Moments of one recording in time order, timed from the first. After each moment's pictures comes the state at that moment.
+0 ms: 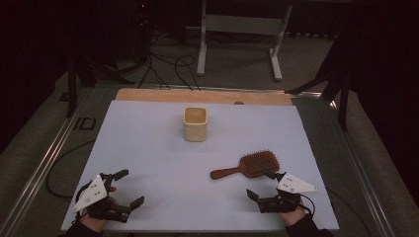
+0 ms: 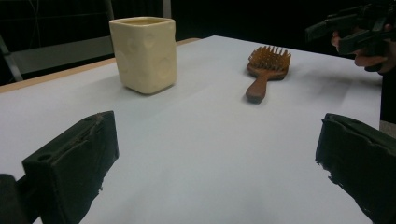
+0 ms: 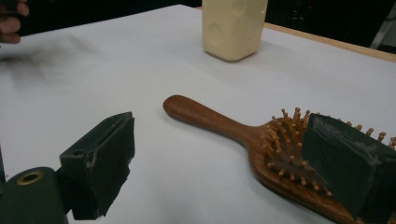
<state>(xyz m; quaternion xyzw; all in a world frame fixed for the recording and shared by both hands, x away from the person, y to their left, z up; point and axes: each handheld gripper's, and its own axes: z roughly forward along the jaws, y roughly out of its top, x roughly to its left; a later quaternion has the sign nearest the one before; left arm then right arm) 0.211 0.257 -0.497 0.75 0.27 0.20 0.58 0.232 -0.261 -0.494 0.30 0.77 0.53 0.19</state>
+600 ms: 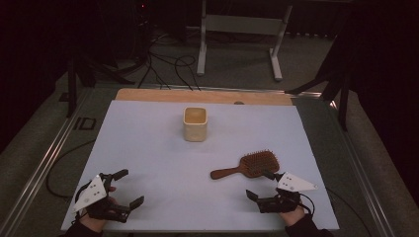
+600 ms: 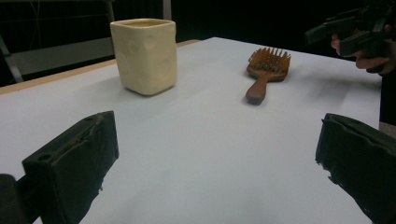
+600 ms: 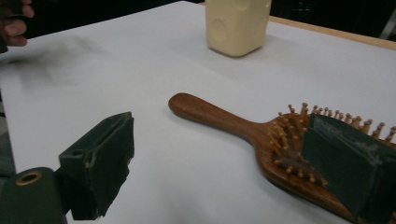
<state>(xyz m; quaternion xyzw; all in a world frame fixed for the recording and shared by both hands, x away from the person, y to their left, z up) 0.211 0.258 -0.497 0.74 0.27 0.20 0.58 0.233 -0.260 -0.493 0.31 0.77 0.53 0.17</state>
